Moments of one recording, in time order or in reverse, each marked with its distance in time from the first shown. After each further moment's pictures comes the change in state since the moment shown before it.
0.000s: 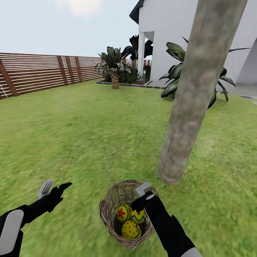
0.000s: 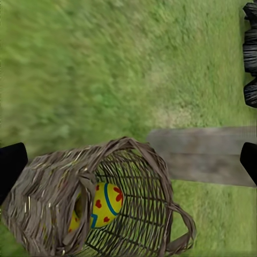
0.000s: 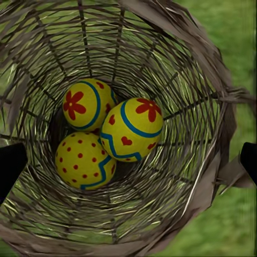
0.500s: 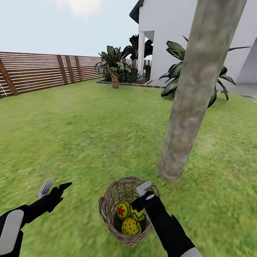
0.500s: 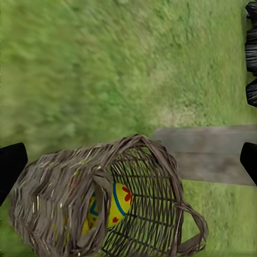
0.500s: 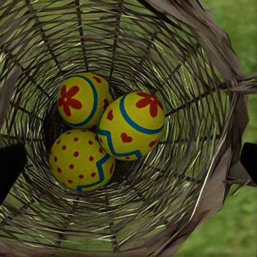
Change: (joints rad) left arm 0.000 0.000 0.000 0.000 0.000 0.000 0.000; right arm 0.000 0.000 0.000 0.000 -0.001 -0.005 -0.016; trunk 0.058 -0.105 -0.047
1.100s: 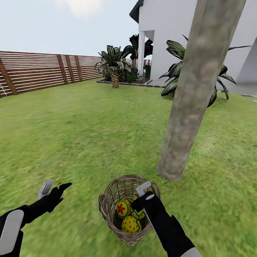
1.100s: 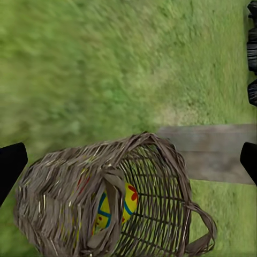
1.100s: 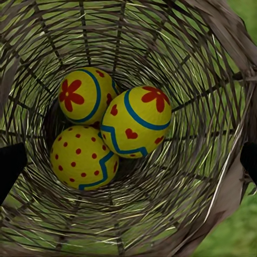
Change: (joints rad) left arm 0.000 0.000 0.000 0.005 0.002 0.000 0.000; right arm 0.000 0.002 0.001 0.002 -0.005 0.000 0.000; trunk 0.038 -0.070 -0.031
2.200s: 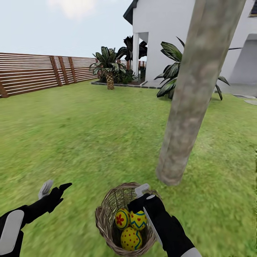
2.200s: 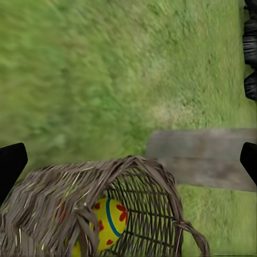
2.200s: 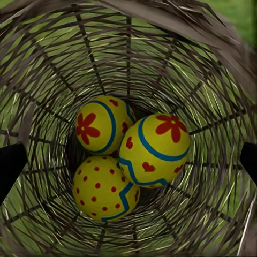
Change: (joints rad) left arm 0.000 -0.002 0.001 0.002 0.000 0.000 0.000; right arm 0.000 -0.002 0.005 0.005 -0.149 0.001 -0.006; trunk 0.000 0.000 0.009
